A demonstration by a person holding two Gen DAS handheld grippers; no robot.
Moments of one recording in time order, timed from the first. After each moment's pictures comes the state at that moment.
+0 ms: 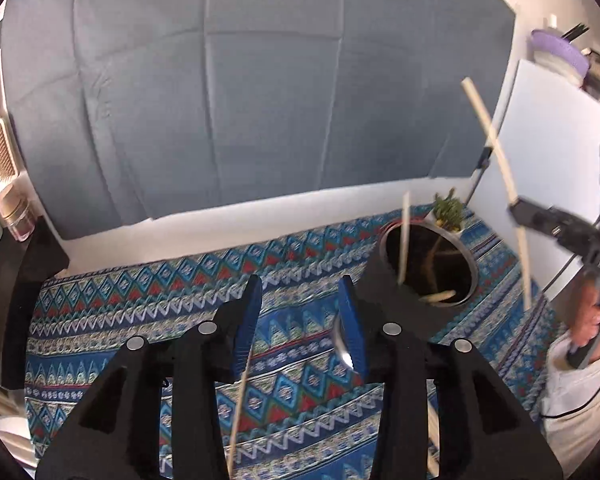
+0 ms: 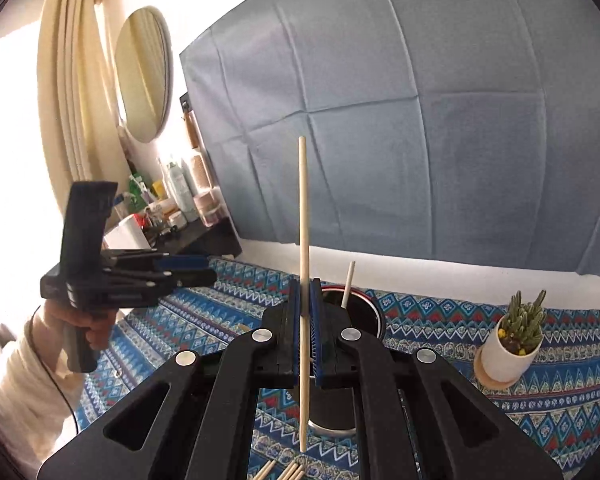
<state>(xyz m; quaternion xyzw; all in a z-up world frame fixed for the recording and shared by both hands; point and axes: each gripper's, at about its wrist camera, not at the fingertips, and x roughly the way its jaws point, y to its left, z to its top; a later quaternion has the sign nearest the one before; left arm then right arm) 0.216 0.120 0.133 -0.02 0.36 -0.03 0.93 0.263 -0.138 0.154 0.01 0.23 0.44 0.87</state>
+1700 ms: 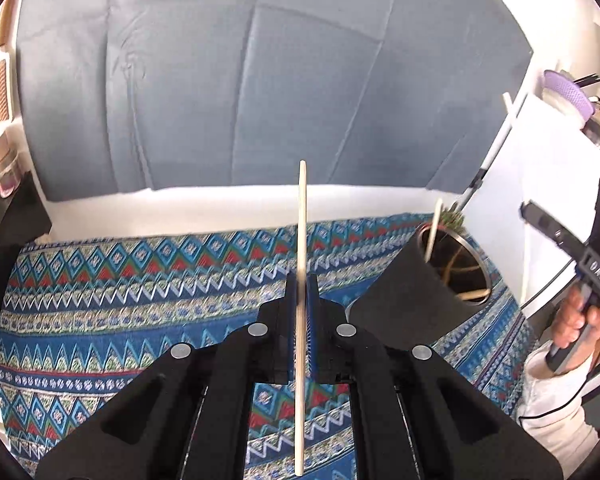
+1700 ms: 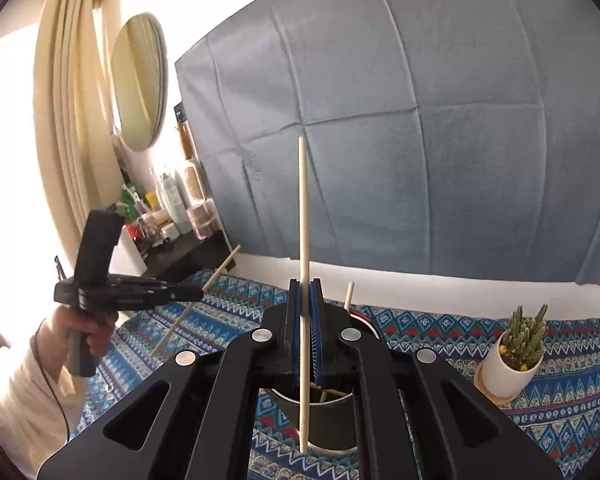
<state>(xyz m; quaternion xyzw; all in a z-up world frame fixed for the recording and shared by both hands) 0.210 0.177 0.135 -0.11 0.34 -0.08 0.93 0.271 -0.127 0.152 0.03 0.20 0.43 0.88</state>
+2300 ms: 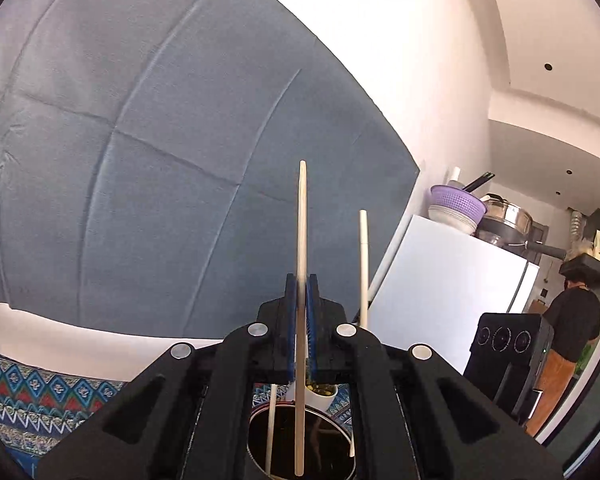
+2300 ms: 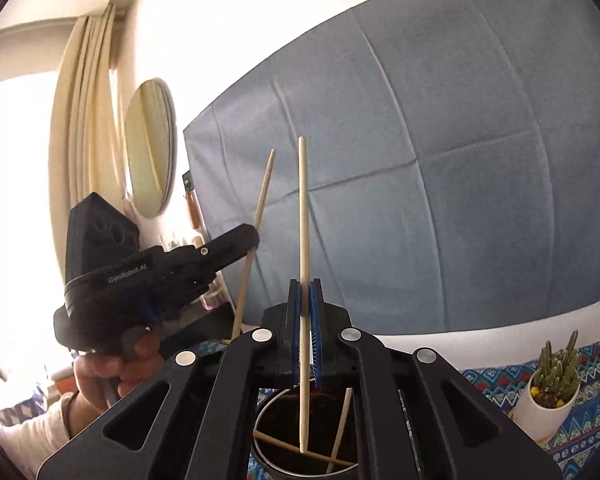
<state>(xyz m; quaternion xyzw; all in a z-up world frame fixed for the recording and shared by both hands) 0.254 0.105 0.161 -0.20 0.05 -0.24 0.95 0.285 -0.128 0.130 0.11 0.08 0.44 0.89</state>
